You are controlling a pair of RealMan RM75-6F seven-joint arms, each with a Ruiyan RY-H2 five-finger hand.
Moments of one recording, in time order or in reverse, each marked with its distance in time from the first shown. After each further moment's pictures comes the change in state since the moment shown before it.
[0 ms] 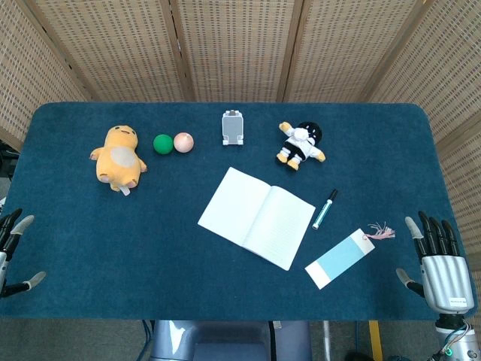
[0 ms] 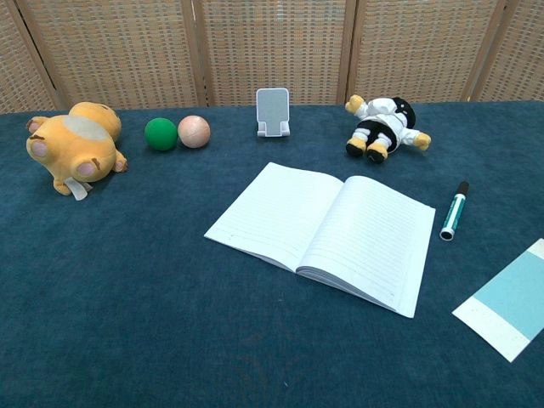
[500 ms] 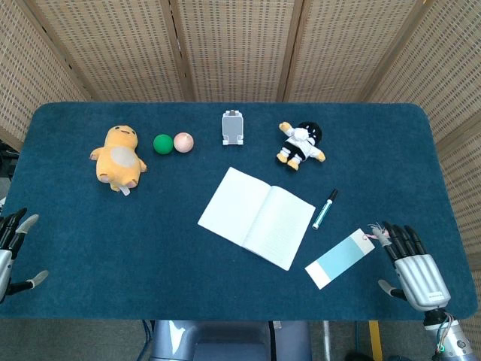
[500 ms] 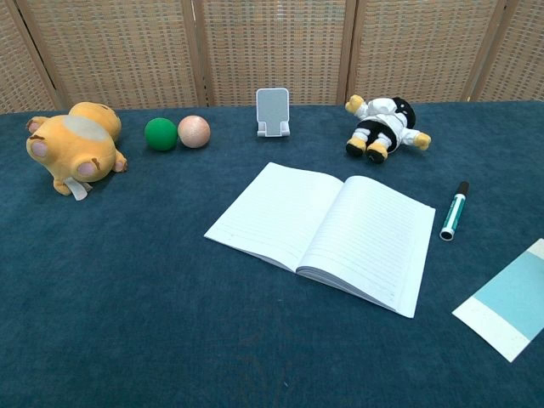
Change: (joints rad) left arm -0.012 -0.014 -0.007 -0.007 -0.018 -0.024 0.043; right arm 0.098 0.057 -0.077 0.077 -0.111 -0.217 0.160
